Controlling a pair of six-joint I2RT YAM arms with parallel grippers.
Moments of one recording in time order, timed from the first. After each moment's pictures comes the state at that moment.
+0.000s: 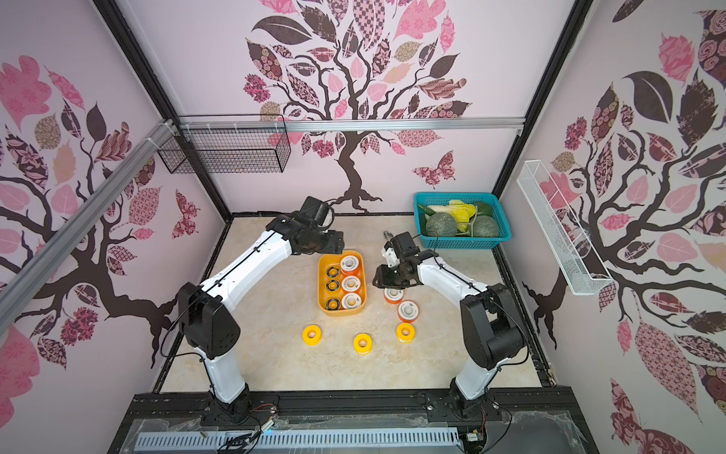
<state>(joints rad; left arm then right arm) -0.51 1.80 1.74 -0.88 -0.06 -0.35 0.39 1.67 1.19 -0.59 -0.36 0.37</state>
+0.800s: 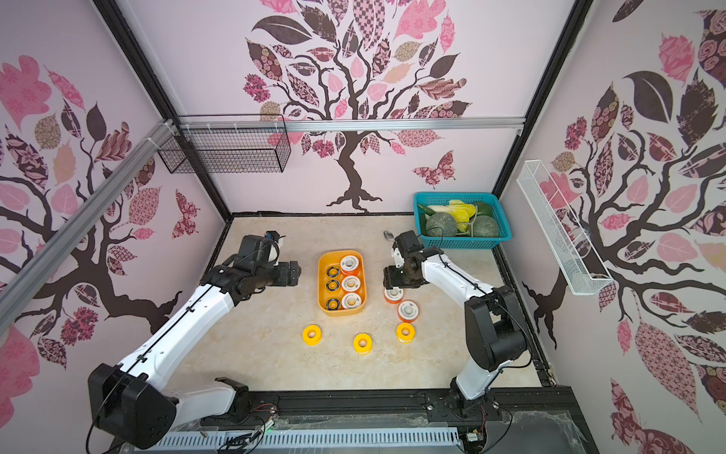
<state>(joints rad) -0.34 1.25 1.10 -0.69 -0.06 -0.23 0.38 1.66 1.22 -0.72 -0.18 0.26</state>
